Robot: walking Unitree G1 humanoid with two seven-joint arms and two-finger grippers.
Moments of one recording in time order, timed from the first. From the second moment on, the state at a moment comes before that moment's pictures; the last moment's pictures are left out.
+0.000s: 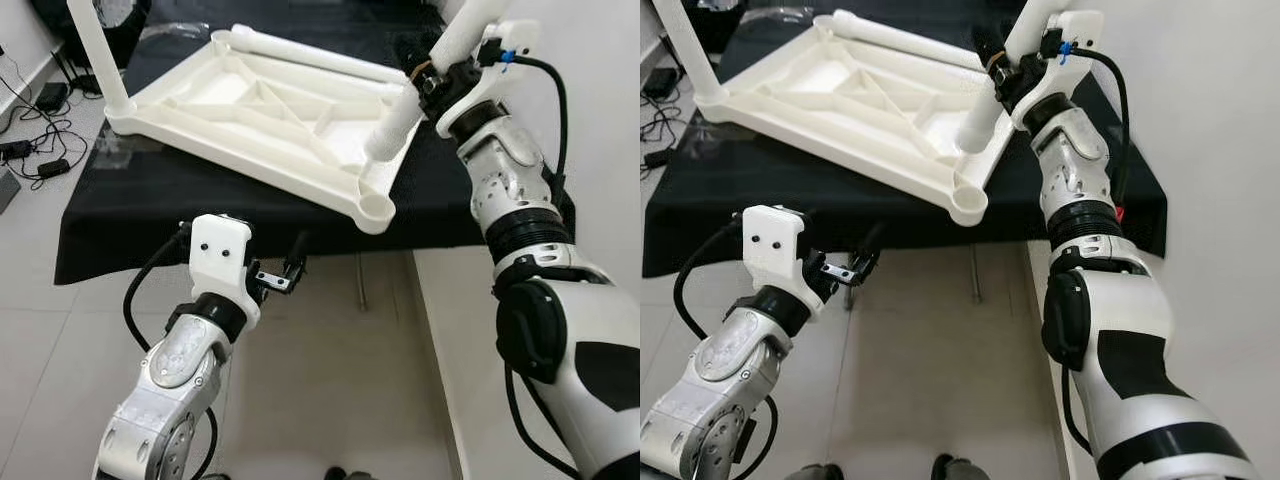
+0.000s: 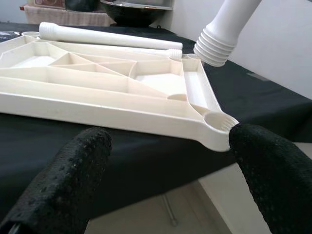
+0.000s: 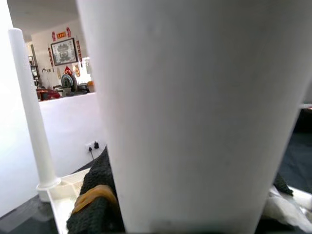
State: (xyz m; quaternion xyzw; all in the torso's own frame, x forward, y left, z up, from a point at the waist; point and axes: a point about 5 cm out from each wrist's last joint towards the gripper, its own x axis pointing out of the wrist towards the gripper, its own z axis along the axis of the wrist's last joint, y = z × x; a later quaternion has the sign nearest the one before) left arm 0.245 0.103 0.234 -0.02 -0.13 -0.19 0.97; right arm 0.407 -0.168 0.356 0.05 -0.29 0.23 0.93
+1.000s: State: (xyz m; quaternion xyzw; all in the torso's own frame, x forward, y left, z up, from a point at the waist) left arm 0.240 0.096 0.210 -0.02 -0.07 -0.24 0.97; right arm 0.398 -0.202 0.339 0.01 -0.22 0.33 0.92
